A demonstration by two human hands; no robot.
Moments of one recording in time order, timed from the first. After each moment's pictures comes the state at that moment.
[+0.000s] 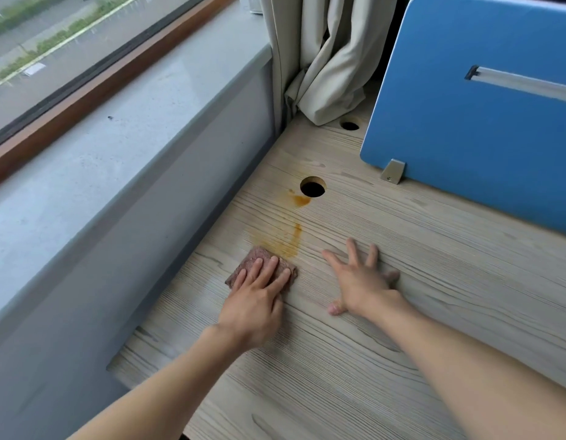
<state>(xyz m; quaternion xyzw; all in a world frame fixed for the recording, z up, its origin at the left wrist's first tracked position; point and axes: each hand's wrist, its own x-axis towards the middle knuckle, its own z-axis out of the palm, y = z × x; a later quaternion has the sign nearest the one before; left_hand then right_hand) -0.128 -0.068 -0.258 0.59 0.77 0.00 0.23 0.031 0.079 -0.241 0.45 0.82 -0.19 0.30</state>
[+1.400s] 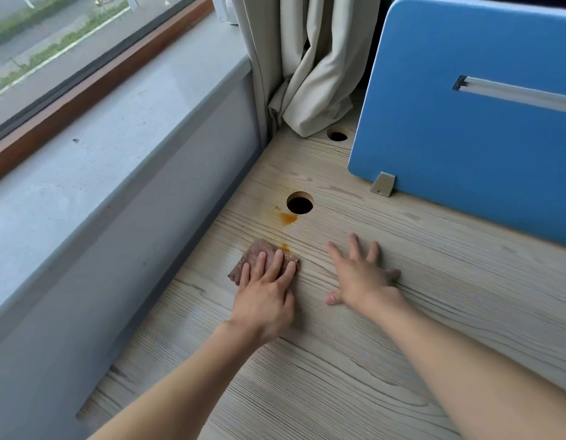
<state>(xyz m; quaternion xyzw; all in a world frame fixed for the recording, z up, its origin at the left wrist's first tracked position) -0.117 0.002 -0.257 0.58 0.78 0.01 0.23 0.023 0.125 -0.237 0.49 0.80 -0.20 0.27</state>
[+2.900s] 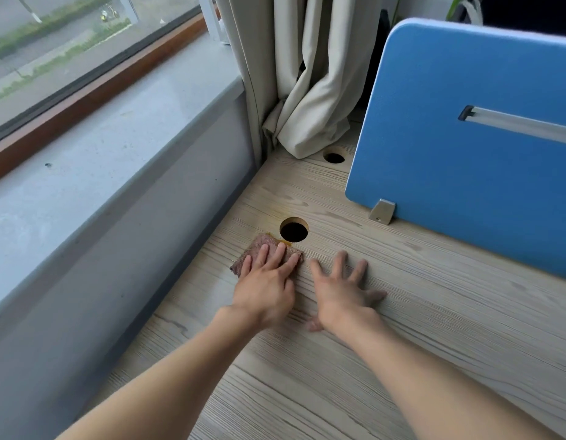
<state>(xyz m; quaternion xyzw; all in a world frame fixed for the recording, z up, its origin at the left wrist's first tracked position) -0.142 0.080 -0.259 0.58 0.78 0.03 0.23 -0.017 0.146 -0.243 0.51 0.78 -0.22 0.28</state>
